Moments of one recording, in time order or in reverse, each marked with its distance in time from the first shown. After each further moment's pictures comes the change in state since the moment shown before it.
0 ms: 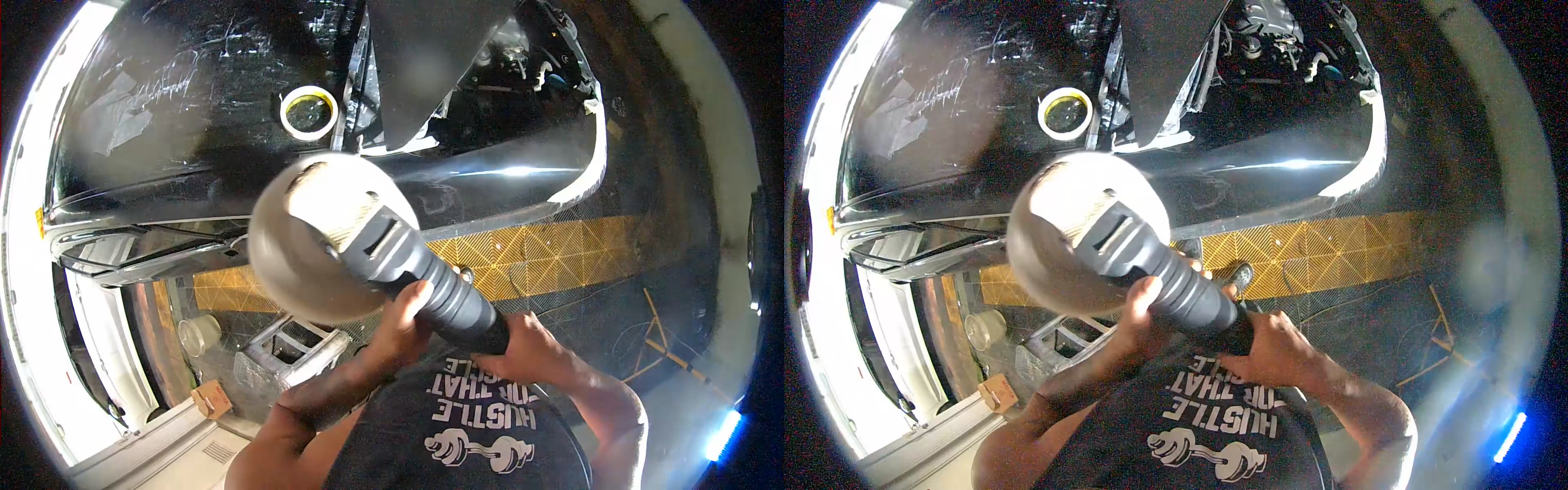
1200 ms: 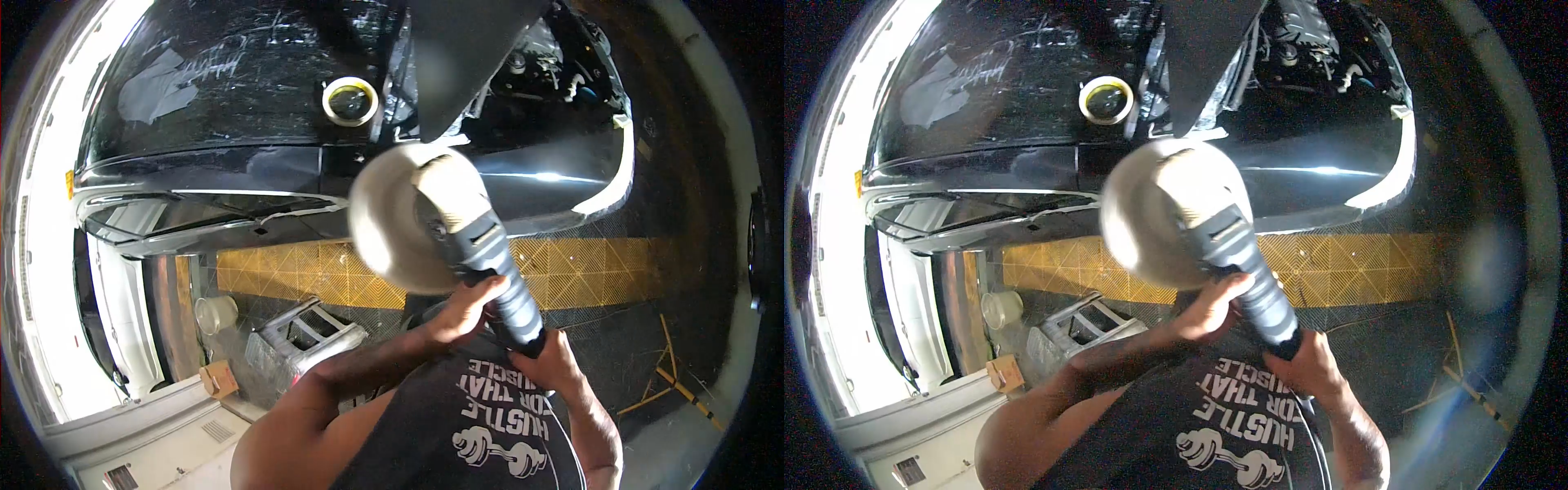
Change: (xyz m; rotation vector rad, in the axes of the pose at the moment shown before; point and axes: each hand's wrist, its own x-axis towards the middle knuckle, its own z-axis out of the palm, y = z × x) left_hand 0.039 -0.064 -0.011 0.150 -0.192 0.023; right_hand -0.035 0.051 0.021 0.019 0.178 0.332
